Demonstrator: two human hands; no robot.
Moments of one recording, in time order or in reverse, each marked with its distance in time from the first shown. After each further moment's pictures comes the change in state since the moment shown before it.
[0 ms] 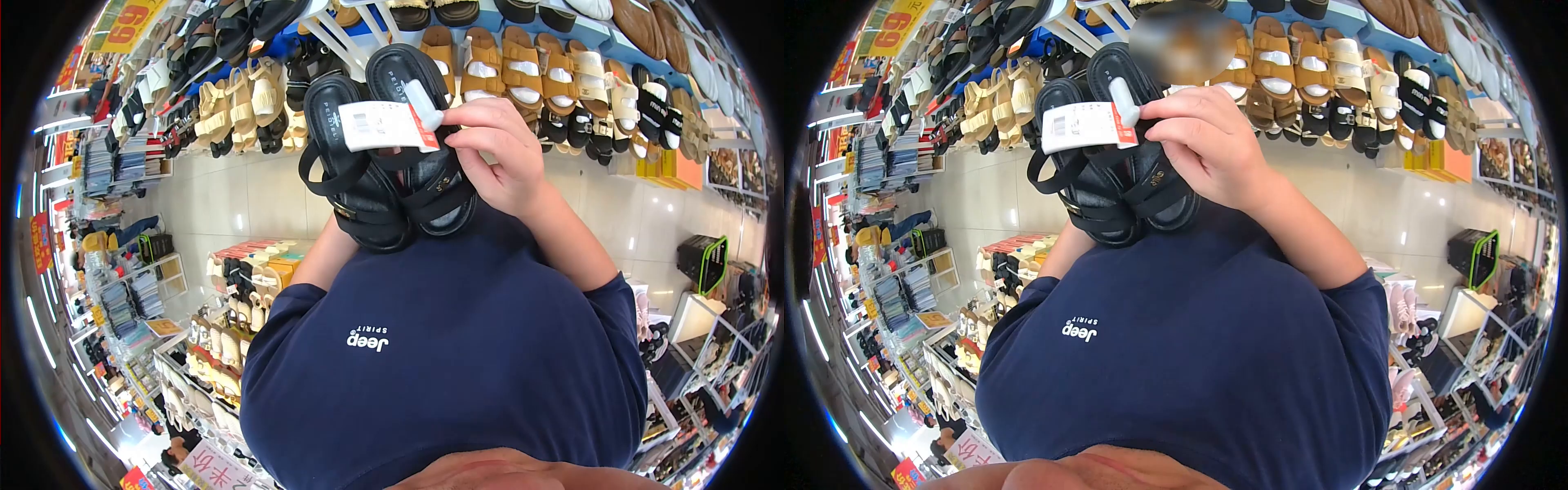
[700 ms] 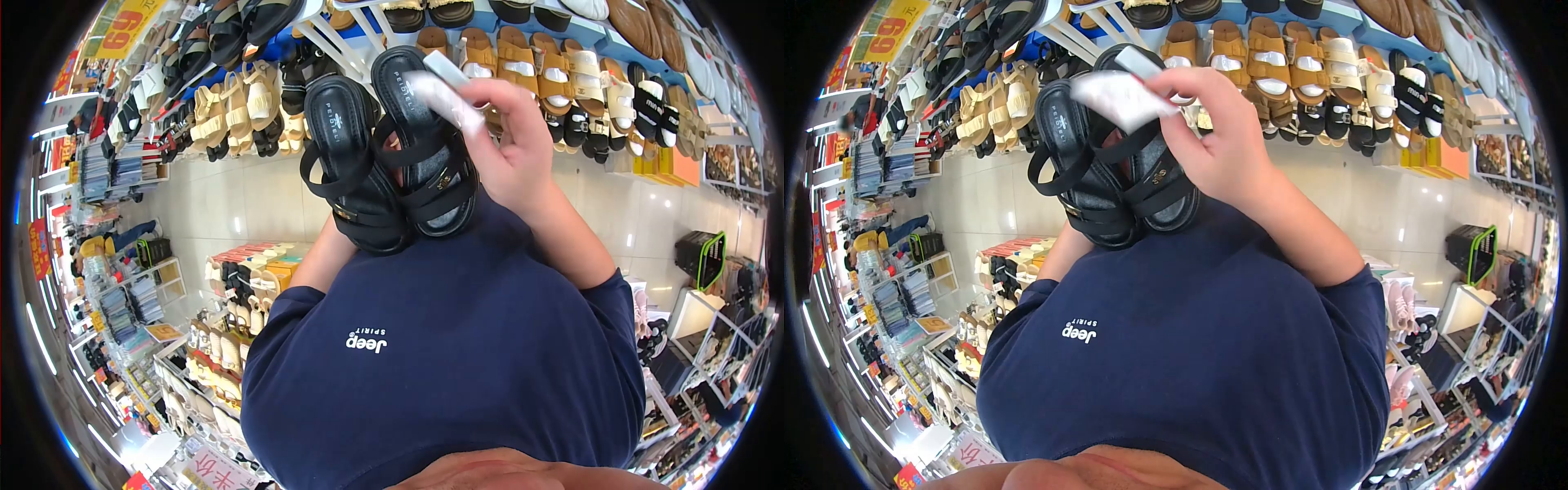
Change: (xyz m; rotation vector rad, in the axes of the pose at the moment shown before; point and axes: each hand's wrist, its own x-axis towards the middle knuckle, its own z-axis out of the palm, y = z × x) left_hand -0.001 -0.014 -0.015 -0.114 0.002 -0.086; right_hand 0.013 -0.004 0.000 0.192 0.129 0.328
